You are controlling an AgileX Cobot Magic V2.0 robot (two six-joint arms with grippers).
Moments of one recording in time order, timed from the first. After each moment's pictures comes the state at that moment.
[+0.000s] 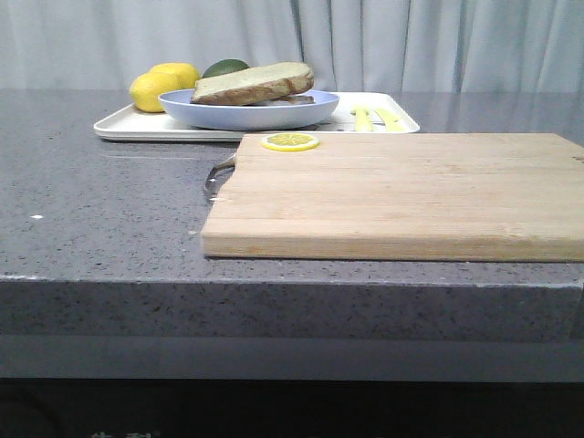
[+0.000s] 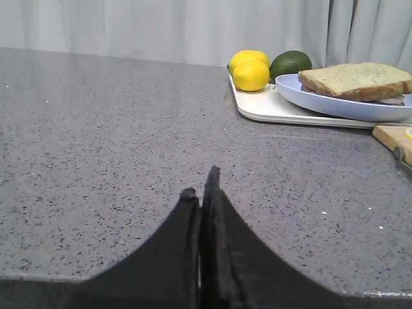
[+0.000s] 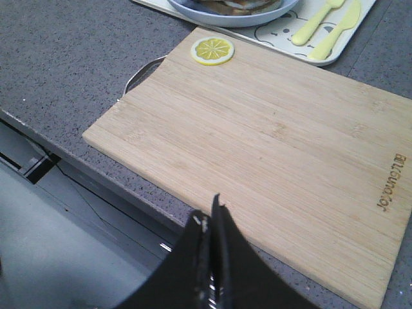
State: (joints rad) left arm -0.07 0.00 0.00 -0.02 0.13 -0.07; right arm 0.29 0.59 -0.79 0.31 0.84 -0.26
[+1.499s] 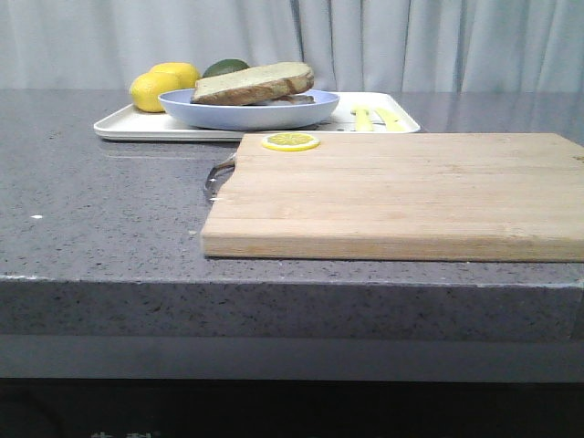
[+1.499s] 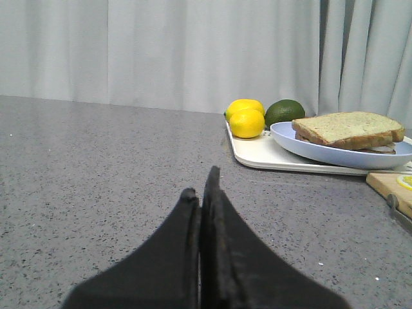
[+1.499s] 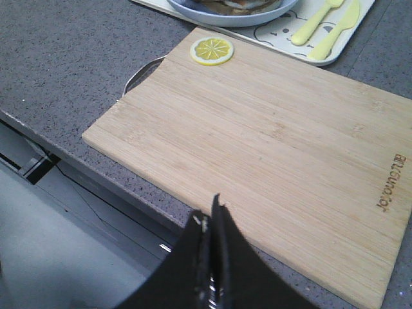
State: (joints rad) left arm -0.07 0.00 0.00 -0.01 0.01 -0.08; right arm 0.28 0.58 -0.79 0.31 0.84 -0.26
